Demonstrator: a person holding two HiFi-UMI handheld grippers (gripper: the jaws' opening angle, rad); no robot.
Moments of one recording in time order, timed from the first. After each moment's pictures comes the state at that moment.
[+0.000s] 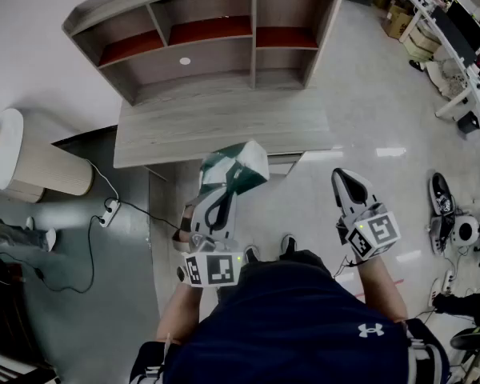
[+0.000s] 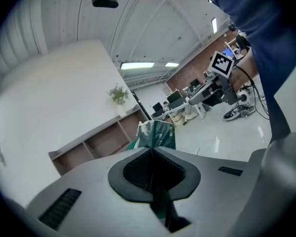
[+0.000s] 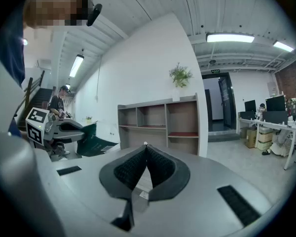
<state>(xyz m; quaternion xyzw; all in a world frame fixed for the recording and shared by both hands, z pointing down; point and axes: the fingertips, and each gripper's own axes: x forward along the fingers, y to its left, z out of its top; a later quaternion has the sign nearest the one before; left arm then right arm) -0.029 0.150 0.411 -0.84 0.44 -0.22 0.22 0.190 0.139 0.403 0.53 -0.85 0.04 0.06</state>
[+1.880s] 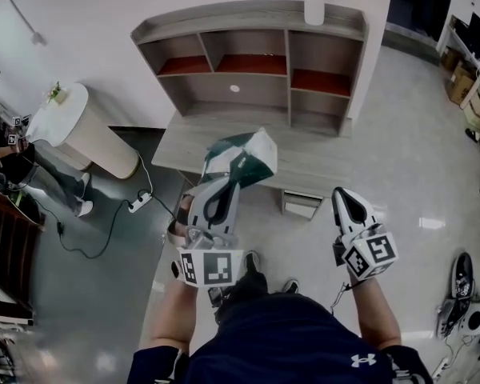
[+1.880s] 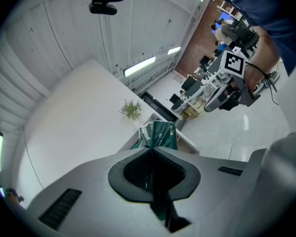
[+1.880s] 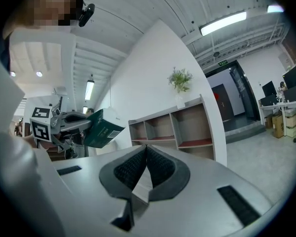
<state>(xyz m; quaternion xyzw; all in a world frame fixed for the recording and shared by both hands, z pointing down) 0.055 0.138 0.300 -0.73 0.53 -0.27 0.33 0.255 0.104 0.374 0.43 -0.90 0.07 -0.04</state>
